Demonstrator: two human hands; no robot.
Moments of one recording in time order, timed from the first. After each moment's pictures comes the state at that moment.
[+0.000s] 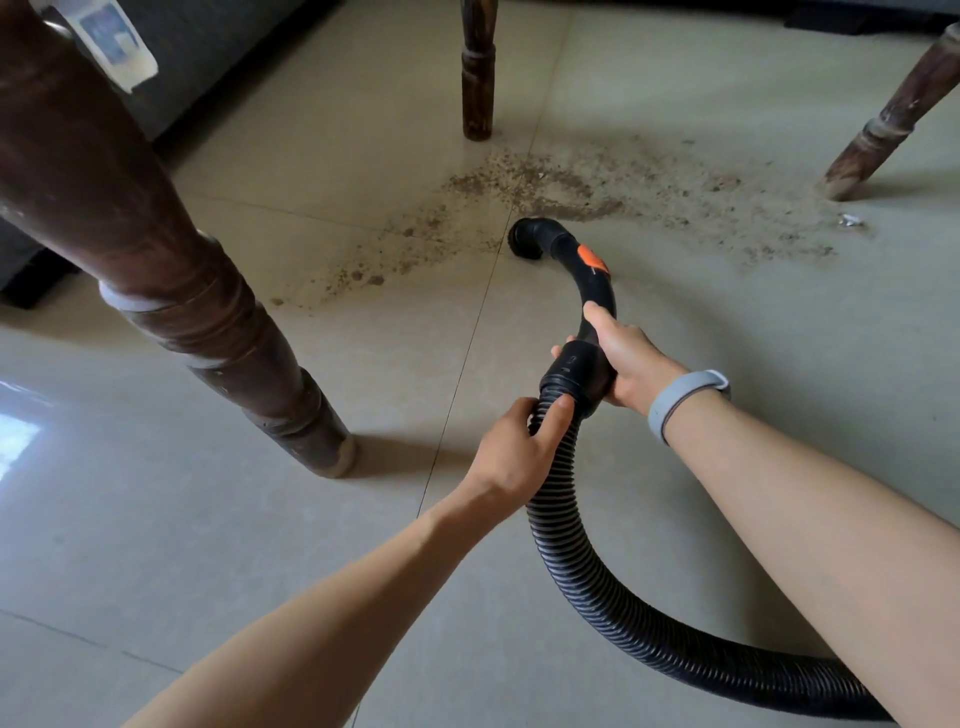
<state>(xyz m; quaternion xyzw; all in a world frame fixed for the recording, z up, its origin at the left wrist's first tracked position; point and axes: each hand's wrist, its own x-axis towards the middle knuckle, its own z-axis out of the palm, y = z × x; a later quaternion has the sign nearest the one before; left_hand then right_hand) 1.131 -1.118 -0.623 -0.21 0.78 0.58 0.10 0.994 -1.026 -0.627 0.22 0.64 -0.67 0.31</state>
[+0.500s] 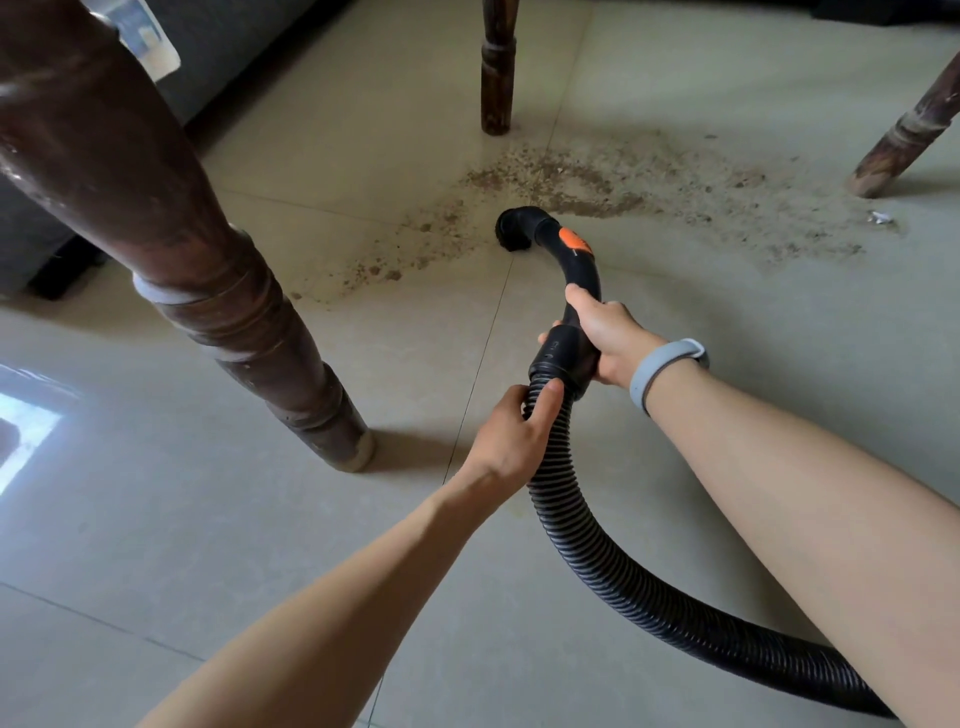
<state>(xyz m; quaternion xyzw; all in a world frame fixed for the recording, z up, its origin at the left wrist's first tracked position) 1.128 -1.139 -0.627 -0.25 0.76 0.60 0.09 0.987 -1.066 -0.621 0.18 0.68 -0.64 0.32</state>
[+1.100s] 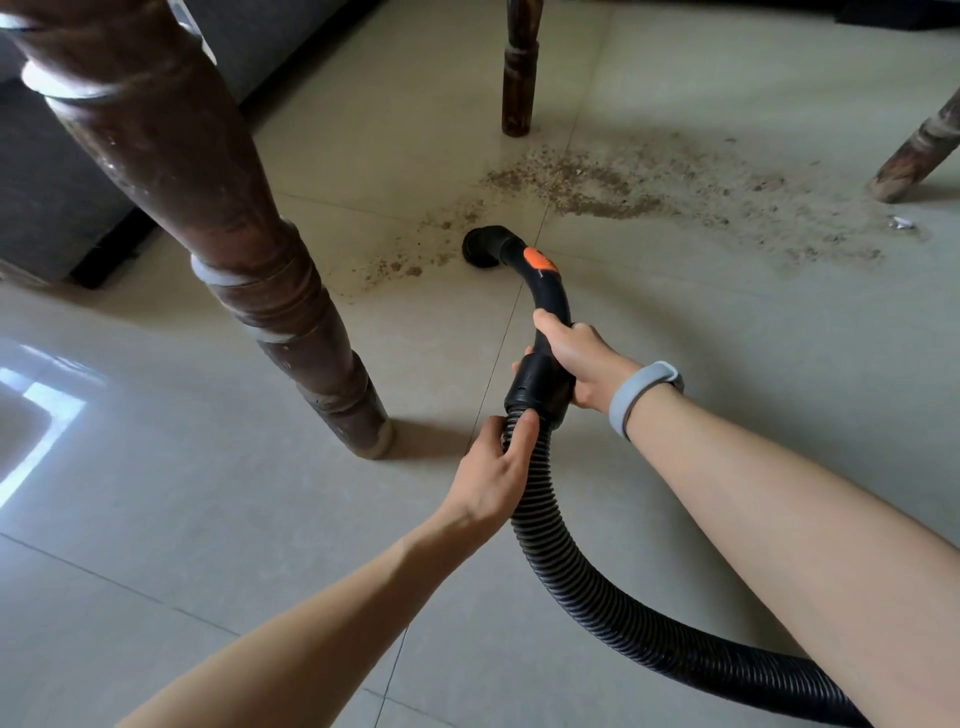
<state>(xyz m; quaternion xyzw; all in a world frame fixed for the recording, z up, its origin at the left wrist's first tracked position) 1.178 -1.150 -0.630 -0.29 0.74 0.60 0.06 1.024 -1.094 -0.635 0.13 0.69 -0.61 0.36</state>
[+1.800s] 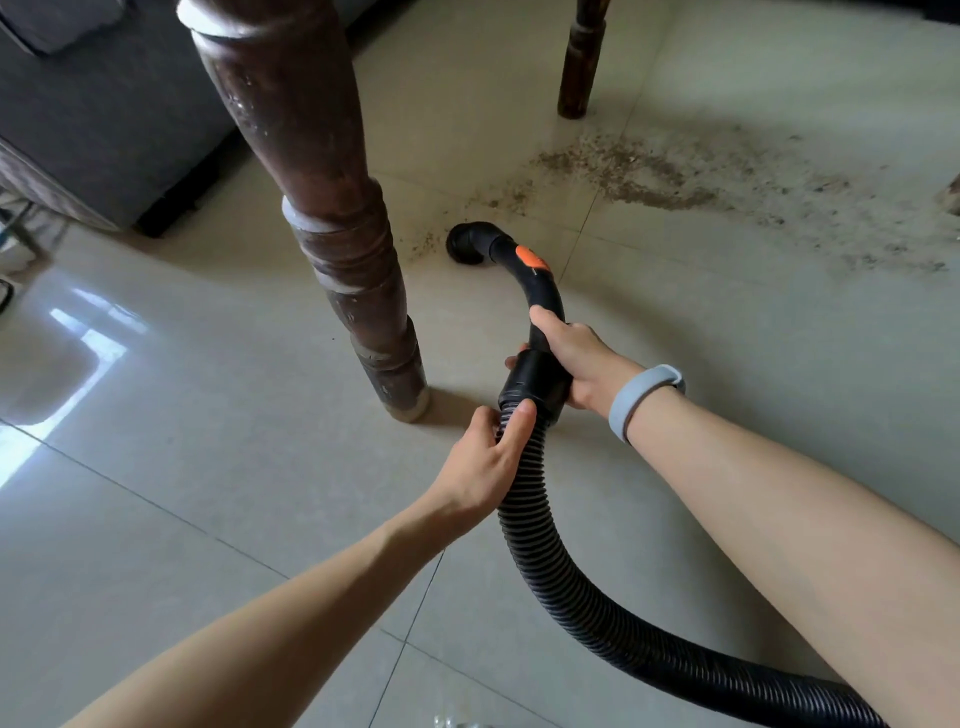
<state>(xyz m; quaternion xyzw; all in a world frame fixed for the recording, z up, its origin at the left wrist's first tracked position) 1.214 -1.174 -0.619 -0.32 0.76 0.57 0.06 1.063 -1.123 -0.628 0.10 0.64 -0.64 0.42</state>
